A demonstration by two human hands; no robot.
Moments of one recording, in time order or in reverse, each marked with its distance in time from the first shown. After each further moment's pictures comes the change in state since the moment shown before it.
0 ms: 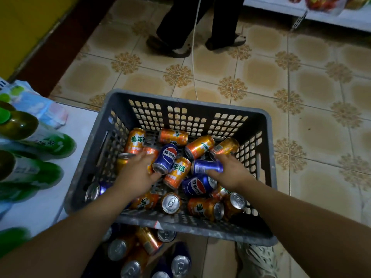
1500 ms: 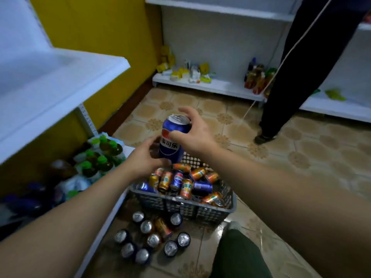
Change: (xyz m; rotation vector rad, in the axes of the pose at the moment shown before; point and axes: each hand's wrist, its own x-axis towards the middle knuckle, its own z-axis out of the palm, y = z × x) left_hand -0.305 0.114 -0.217 -0.702 0.145 0.218; right_hand -0.361 -0.196 -0.166 0.603 0.429 -0.610
